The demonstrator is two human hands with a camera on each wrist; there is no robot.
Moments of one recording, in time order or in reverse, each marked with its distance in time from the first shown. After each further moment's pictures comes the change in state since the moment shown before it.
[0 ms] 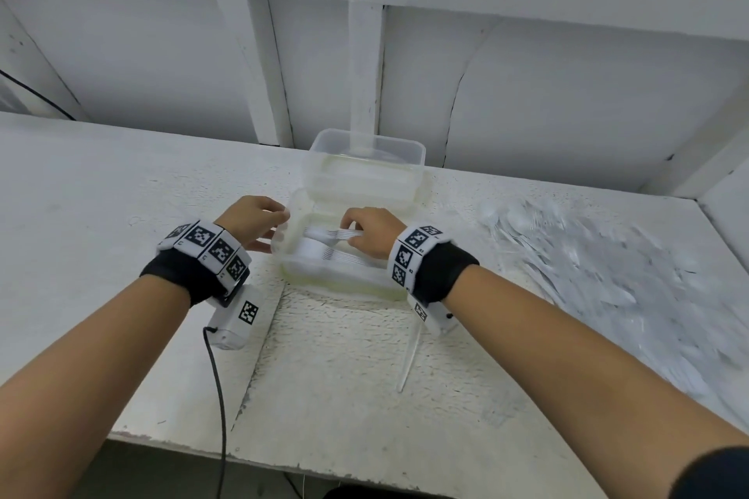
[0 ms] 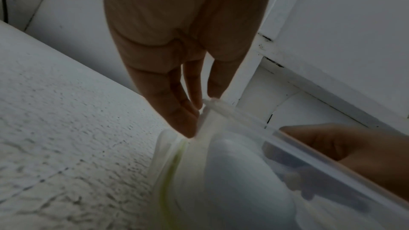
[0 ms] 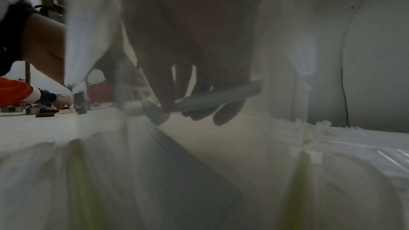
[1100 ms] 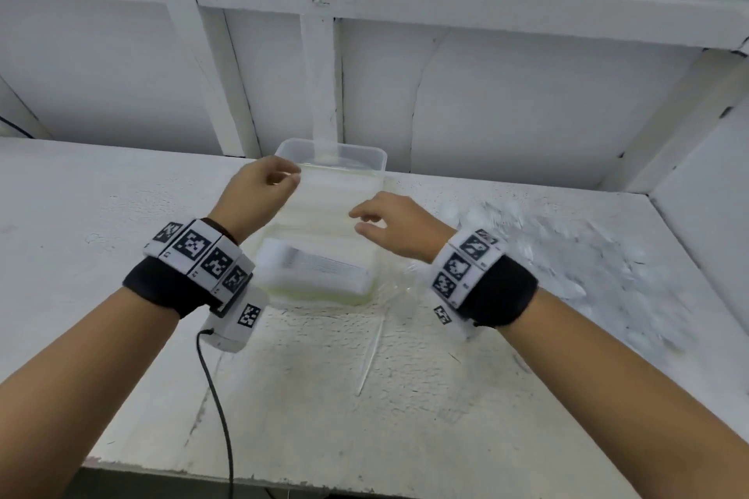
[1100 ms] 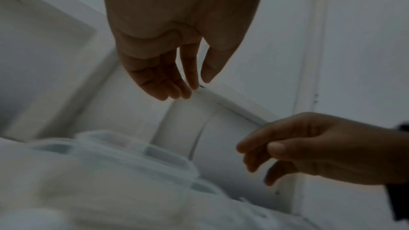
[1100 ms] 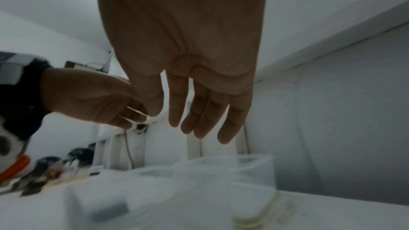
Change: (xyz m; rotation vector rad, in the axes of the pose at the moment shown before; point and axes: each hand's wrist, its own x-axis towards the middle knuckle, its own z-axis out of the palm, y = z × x) left_hand -0.054 0.074 0.051 0.204 0.219 0.514; right_hand -0.081 0.038 -0.059 0.014 0.169 -0.126
